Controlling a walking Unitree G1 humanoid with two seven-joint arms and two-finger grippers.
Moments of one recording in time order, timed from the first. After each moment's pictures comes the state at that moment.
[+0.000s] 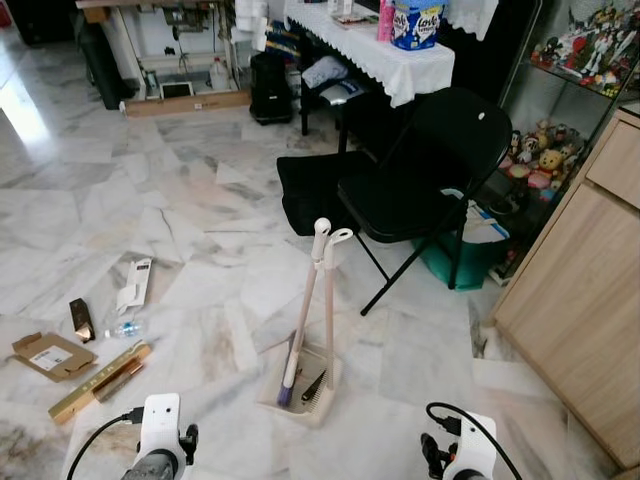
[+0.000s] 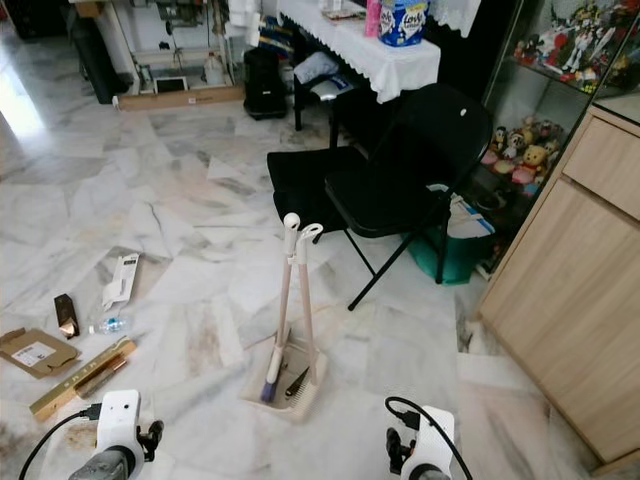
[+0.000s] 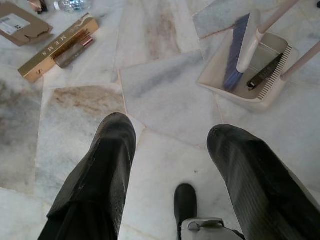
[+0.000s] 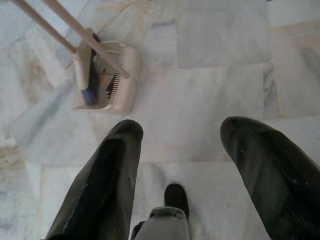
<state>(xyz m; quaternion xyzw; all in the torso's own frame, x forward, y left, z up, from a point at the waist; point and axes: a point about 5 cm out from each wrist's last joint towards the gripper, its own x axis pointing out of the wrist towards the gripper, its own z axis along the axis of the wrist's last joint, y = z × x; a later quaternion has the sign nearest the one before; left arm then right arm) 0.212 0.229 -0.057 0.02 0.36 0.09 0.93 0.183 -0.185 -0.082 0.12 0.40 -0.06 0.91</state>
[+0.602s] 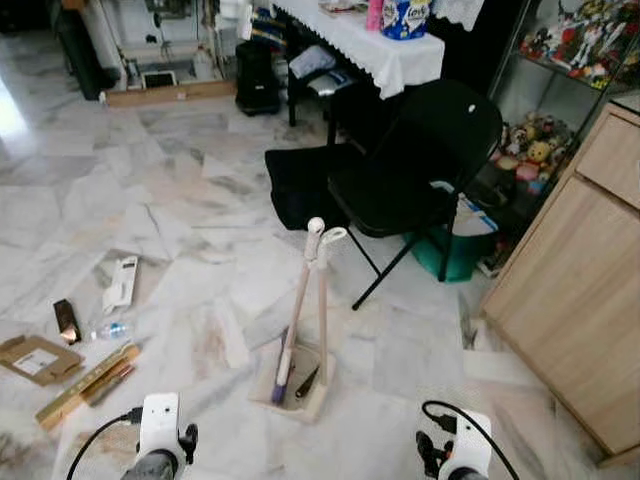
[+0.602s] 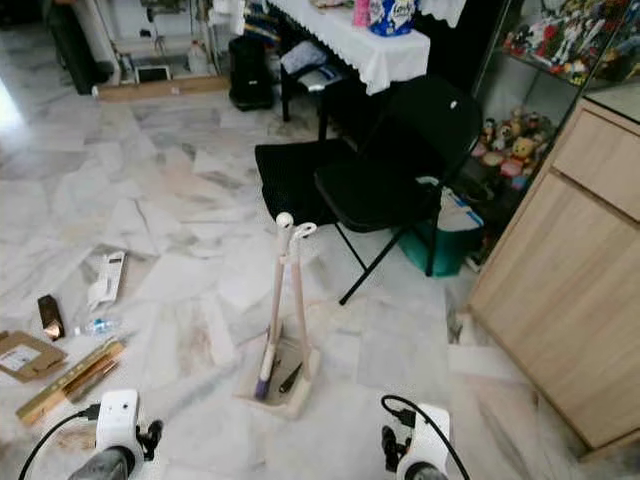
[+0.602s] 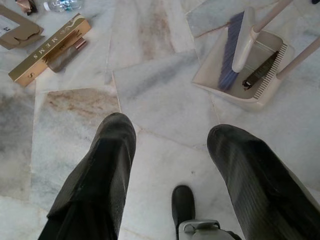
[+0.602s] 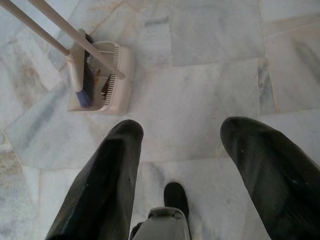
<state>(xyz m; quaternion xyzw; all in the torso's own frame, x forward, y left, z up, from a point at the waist) 0.212 0.230 -0.056 0.01 0.35 0.10 0.93 0.184 -0.186 -0.081 0.12 0.40 -0.06 0.91</state>
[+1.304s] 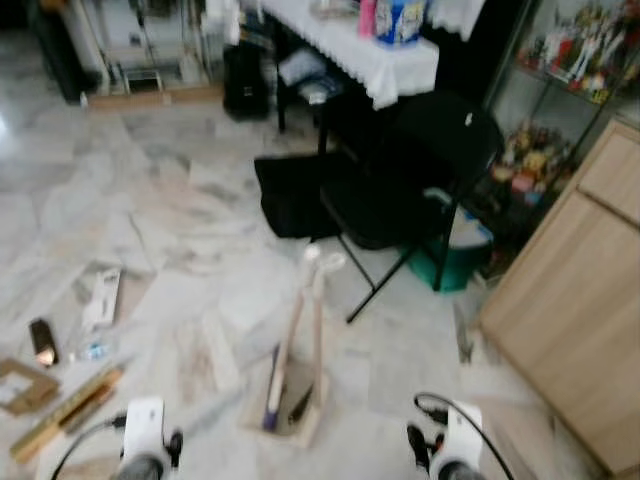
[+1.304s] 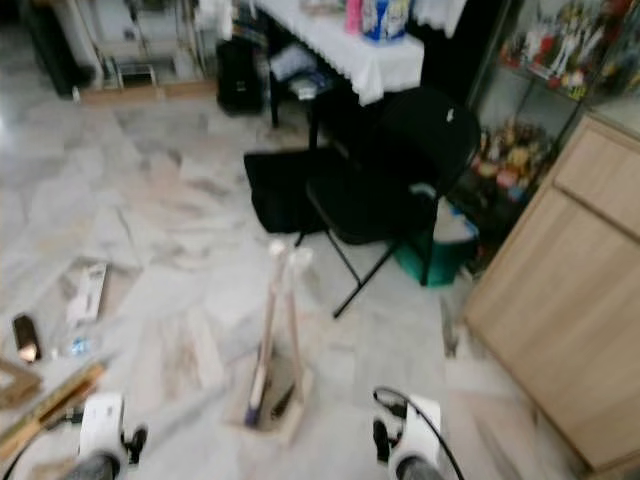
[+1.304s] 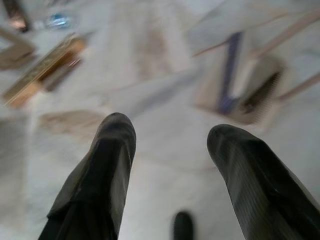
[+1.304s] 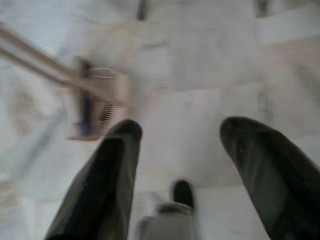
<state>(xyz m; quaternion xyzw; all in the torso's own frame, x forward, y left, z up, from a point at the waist) 0.213 0.233 -0.056 0.01 0.36 0.10 0.93 0.187 -0.187 -0.080 0.12 0.40 -0.06 0.91</state>
